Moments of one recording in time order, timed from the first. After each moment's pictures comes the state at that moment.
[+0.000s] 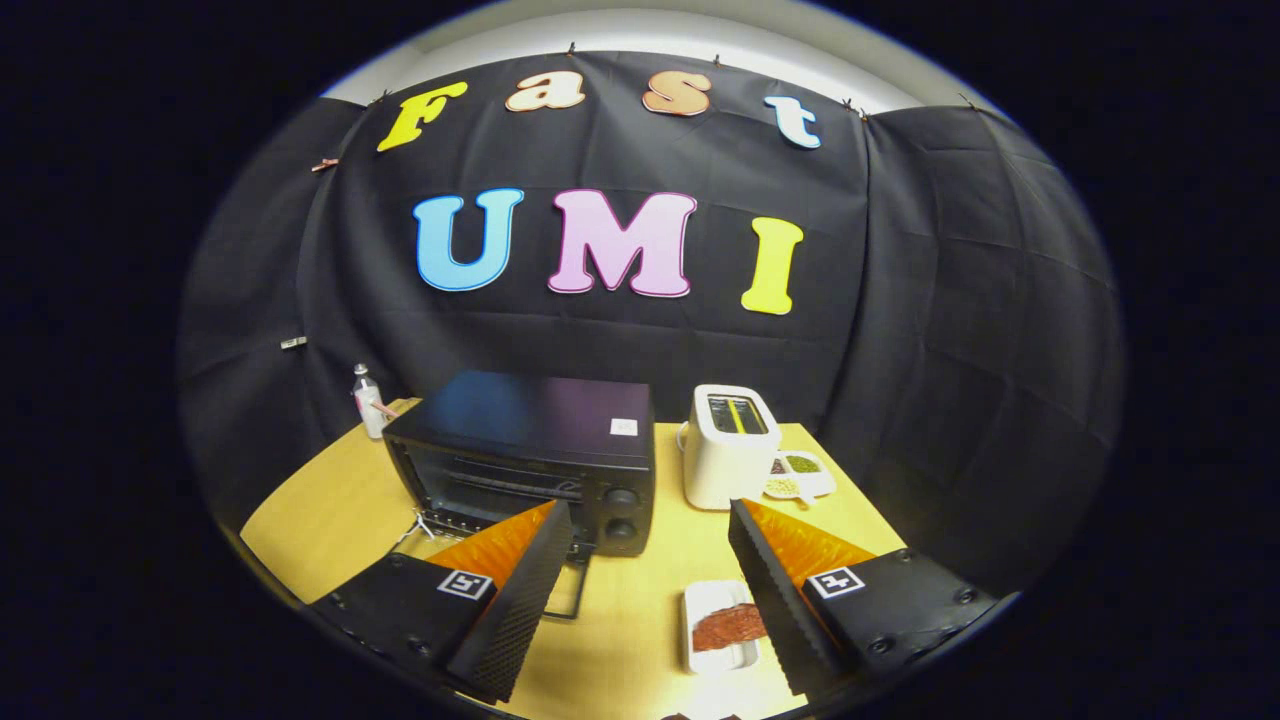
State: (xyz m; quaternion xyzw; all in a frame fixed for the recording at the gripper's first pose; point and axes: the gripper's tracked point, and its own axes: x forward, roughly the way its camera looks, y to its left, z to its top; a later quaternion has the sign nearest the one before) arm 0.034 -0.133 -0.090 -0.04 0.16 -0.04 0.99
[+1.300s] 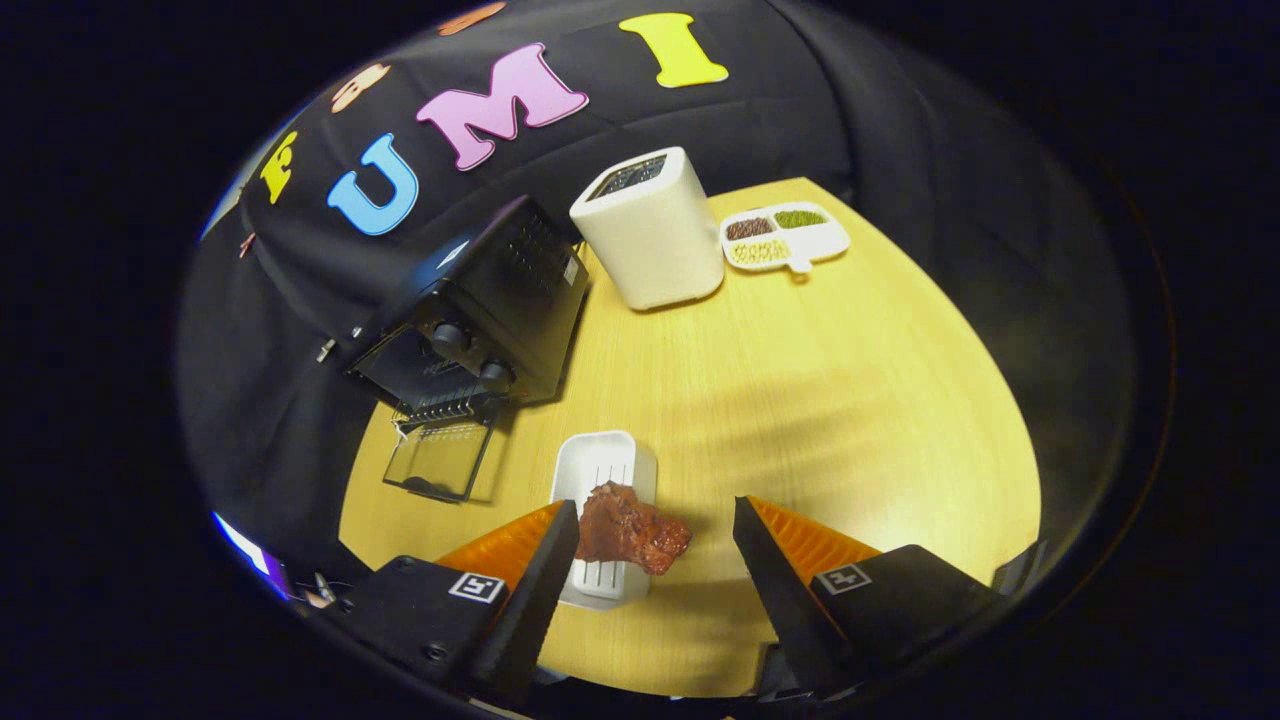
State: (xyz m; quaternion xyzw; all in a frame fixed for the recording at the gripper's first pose) arm 0.002 -0.275 -0.274 0.20 0.44 0.08 0.87
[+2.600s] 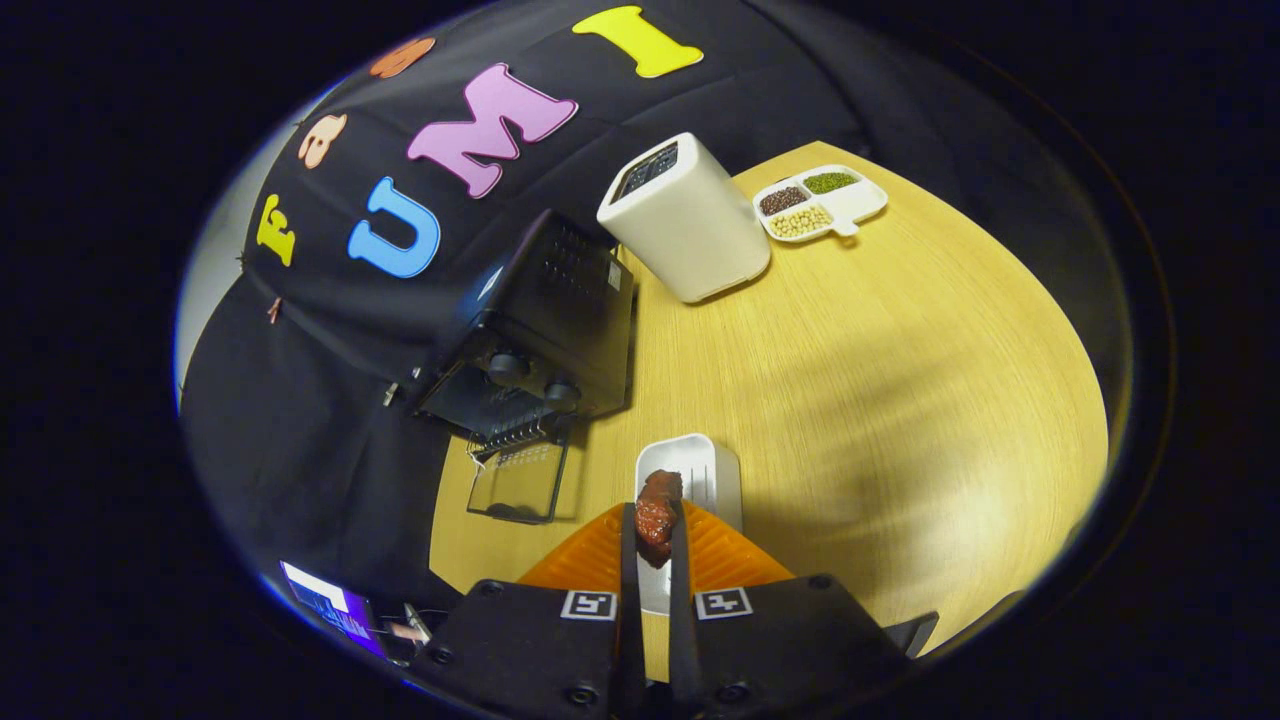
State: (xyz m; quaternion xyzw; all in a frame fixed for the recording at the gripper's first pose) arm 0.023 -0.247 -0.252 0.30 0.42 0.11 0.85
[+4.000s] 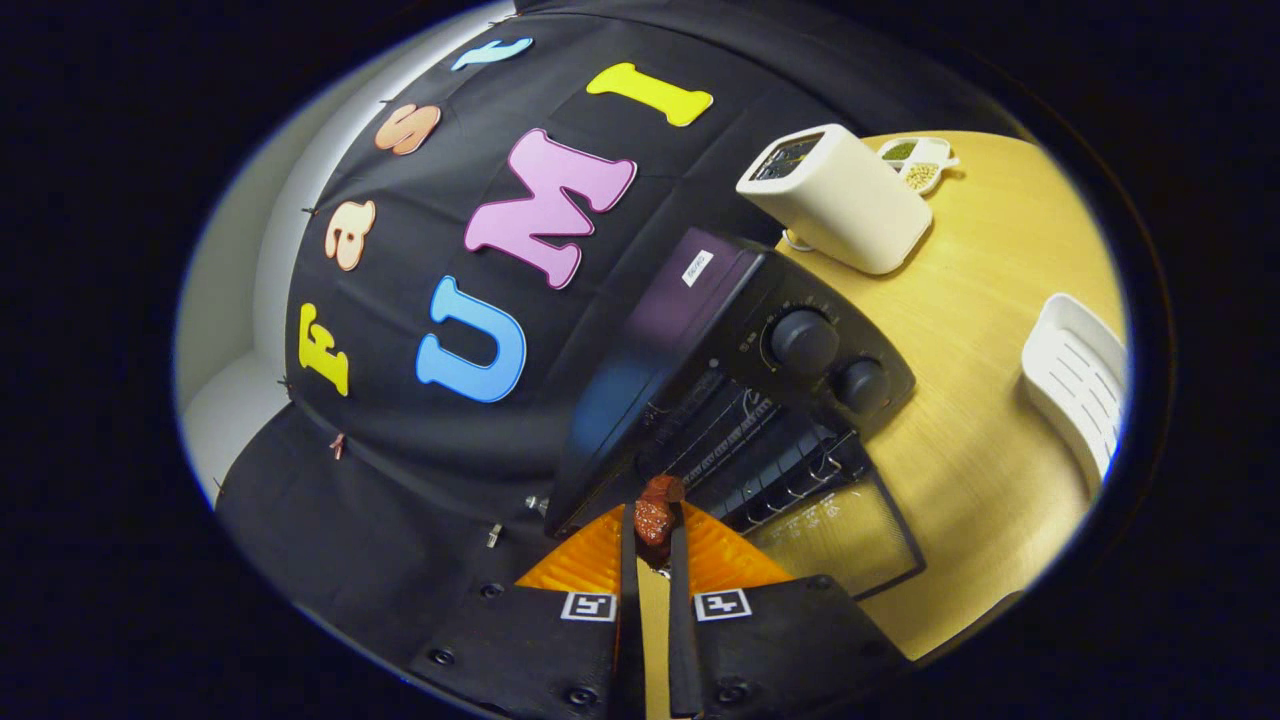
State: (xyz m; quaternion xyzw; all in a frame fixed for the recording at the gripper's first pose) arm 0.118 0.009 -0.207 0.50 0.21 0.08 0.84
